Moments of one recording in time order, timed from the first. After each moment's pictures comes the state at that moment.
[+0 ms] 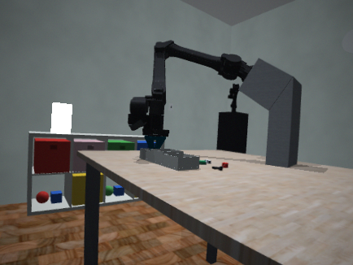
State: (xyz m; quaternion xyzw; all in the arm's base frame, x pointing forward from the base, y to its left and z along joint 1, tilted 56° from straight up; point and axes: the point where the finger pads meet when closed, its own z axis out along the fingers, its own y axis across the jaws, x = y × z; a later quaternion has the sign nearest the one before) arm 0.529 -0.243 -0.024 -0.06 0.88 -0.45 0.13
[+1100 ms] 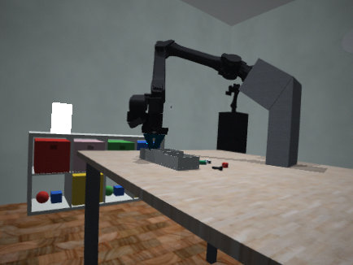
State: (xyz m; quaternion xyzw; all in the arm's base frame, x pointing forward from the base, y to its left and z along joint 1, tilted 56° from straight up) arm 0.531 -0.238 -0.017 -0.06 0.88 -0.45 0.14
